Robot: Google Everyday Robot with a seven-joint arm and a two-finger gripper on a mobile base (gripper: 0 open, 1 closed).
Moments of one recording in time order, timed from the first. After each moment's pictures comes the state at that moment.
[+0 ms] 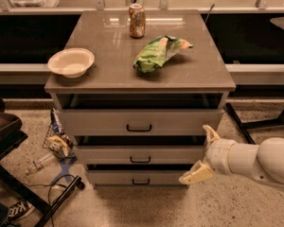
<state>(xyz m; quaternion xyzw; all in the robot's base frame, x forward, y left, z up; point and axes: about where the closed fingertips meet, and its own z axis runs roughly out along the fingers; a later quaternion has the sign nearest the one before) 0.480 -0.165 0.659 -0.48 0.76 0.11 0.42</state>
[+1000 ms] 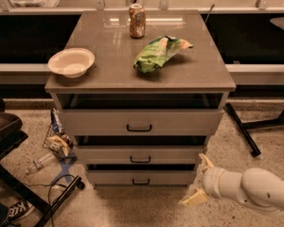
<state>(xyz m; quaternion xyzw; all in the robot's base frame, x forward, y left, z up) 0.465 -0.177 0.514 -0.48 0.78 0.14 0.39</state>
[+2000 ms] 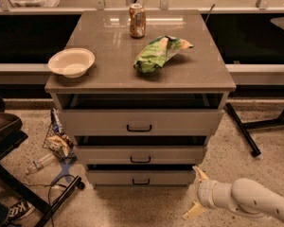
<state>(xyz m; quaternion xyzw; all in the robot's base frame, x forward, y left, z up) 0.449 -0.182 0.426 -0.54 0.75 0.12 0.36</state>
